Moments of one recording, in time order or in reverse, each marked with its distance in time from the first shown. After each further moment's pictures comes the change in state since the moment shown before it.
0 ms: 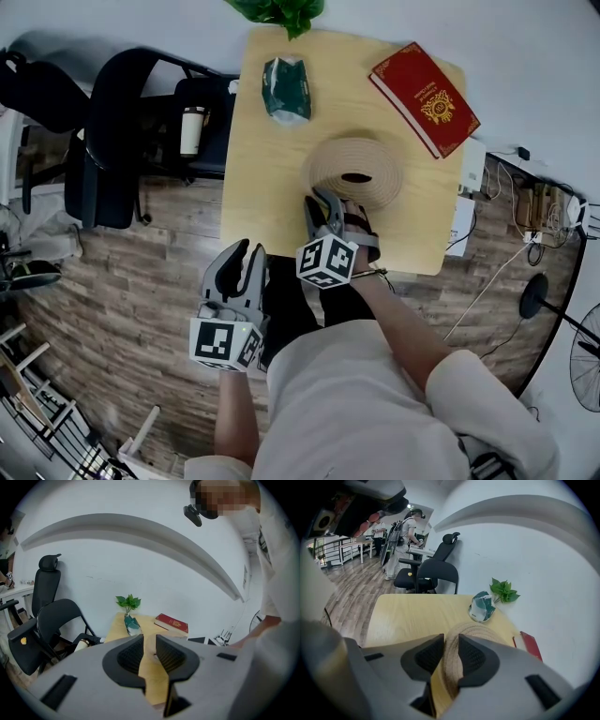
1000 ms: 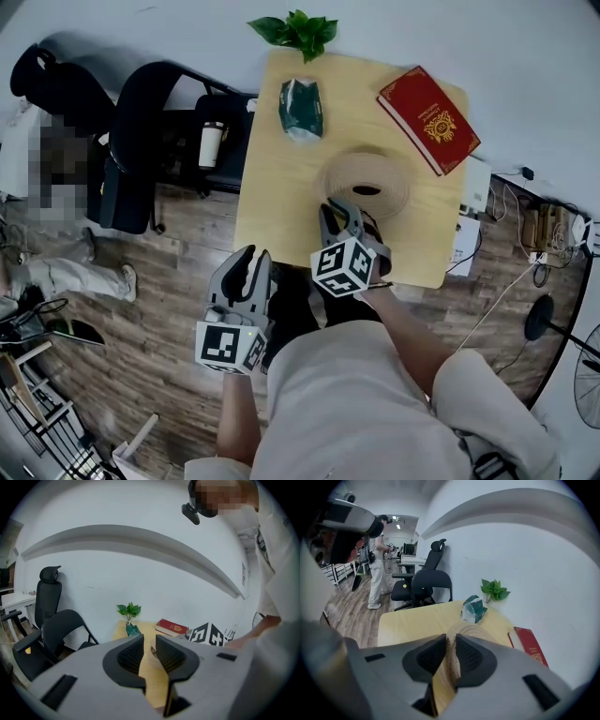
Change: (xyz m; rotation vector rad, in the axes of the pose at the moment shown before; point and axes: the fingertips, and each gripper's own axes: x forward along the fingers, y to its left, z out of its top) left arm -0.024 -0.008 0.028 0.056 -0.054 0.029; right arm -0.038 -0.026 0.019 0.159 -0.032 0.028
